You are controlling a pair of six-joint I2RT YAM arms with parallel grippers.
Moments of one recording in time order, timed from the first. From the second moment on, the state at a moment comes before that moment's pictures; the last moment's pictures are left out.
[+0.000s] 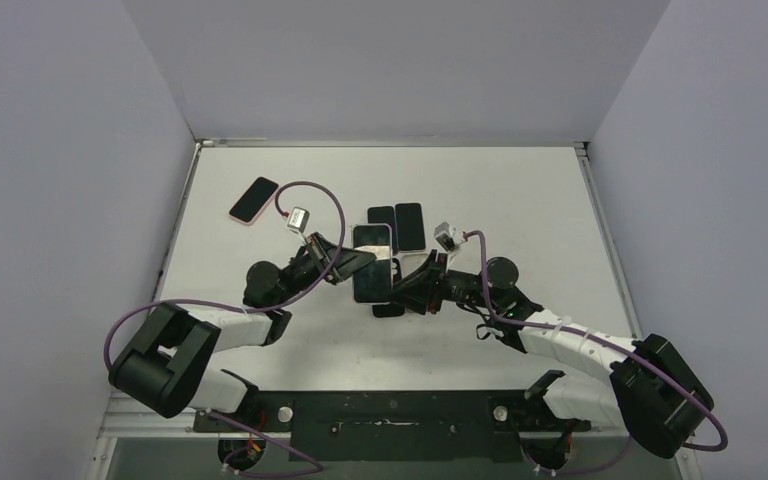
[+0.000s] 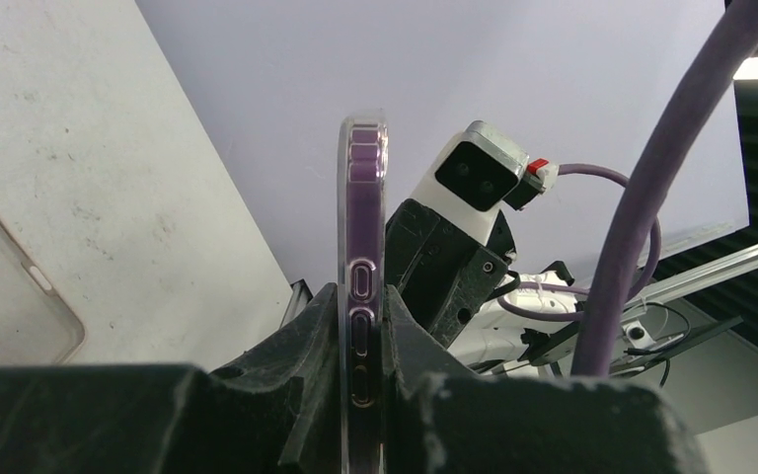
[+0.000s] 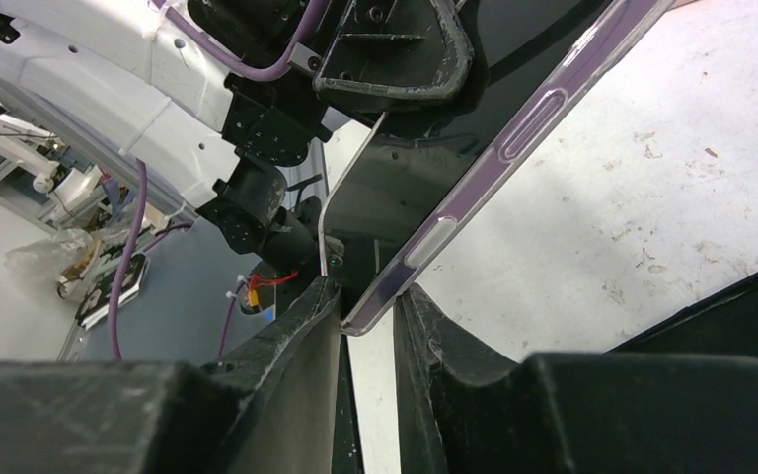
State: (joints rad) left arm -0.49 1.39 0.34 1.36 0.55 -1.42; right arm 0.67 1.16 0.42 0.80 -0.71 0.59
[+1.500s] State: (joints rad) left arm -0.51 1.48 0.39 1.39 0.61 -1.50; right arm 0.76 1.22 0.69 0.13 -0.91 -0.49
